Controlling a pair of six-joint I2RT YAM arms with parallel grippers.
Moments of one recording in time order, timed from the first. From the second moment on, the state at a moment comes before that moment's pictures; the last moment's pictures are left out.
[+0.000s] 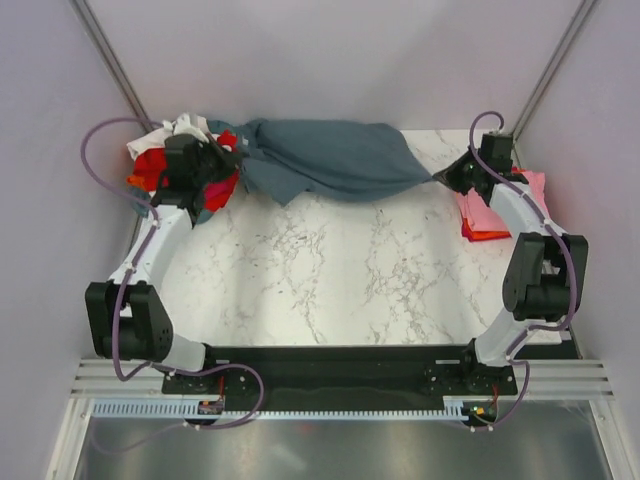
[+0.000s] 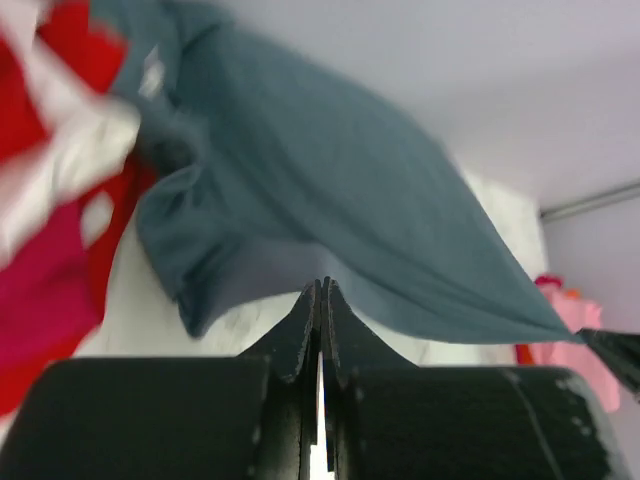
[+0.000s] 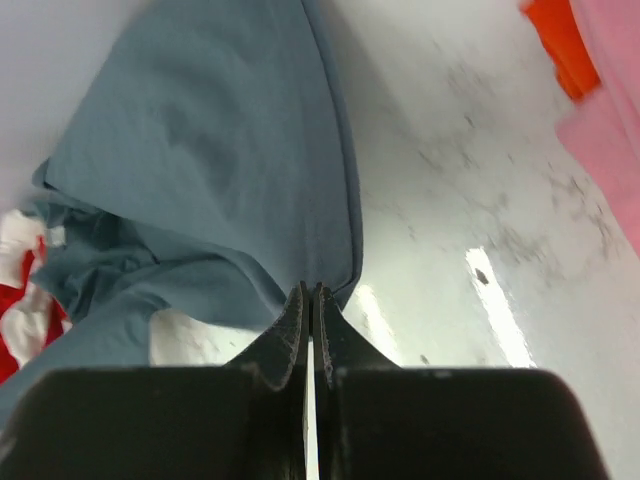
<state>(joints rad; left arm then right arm) -0.06 1.48 1.30 -0.01 0.16 -0.59 -0.08 1.72 1.36 -0.25 -0.25 0.77</state>
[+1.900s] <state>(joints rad) -0.08 0.54 0.79 -0.54 0.18 -0.69 0.25 1.79 1.12 -0.23 0.08 0.45</state>
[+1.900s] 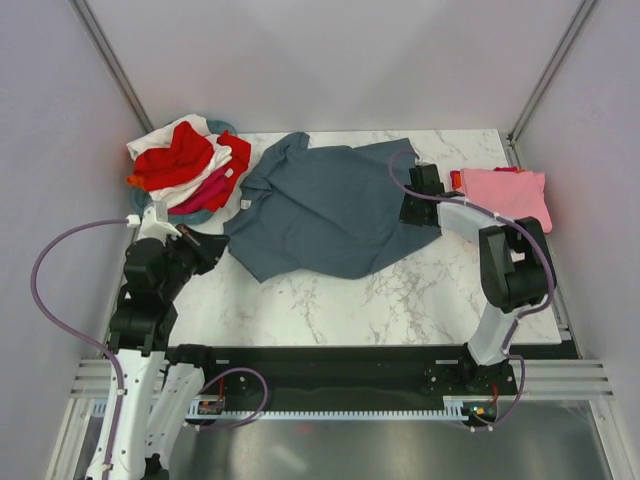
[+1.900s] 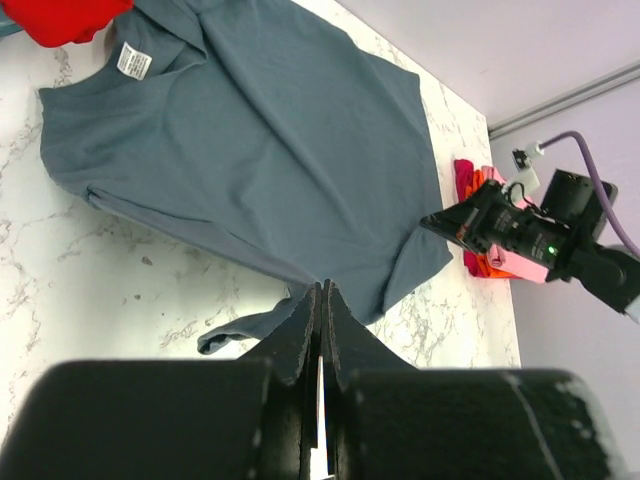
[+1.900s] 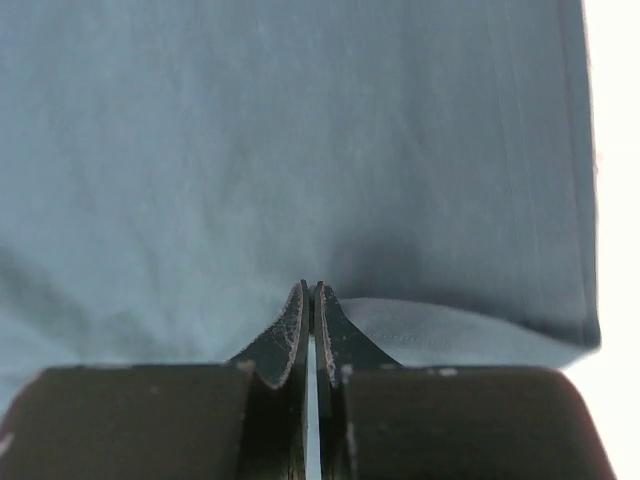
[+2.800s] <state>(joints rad) -0.24 1.01 0.70 -0.32 0.15 -0.74 0.12 1.99 1.30 -0.24 0.24 0.51</state>
